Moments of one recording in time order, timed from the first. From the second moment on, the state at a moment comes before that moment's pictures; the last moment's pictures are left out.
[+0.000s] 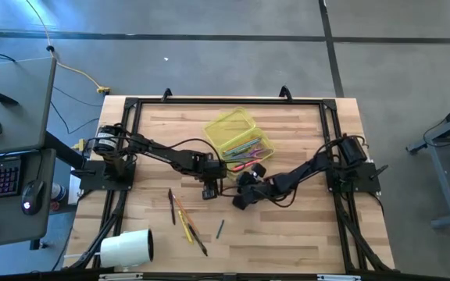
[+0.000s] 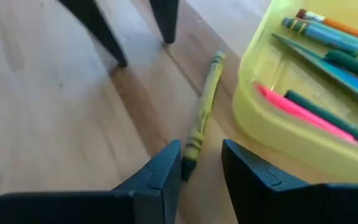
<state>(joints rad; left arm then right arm) -0.06 1.84 1.09 -0.39 -0.07 -0.16 0.25 1.94 0.89 0.19 0.54 0.59</state>
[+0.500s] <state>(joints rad) -0.06 1.84 1.09 -0.39 -0.07 -0.16 0.19 1.94 0.89 0.07 0.33 0.45</state>
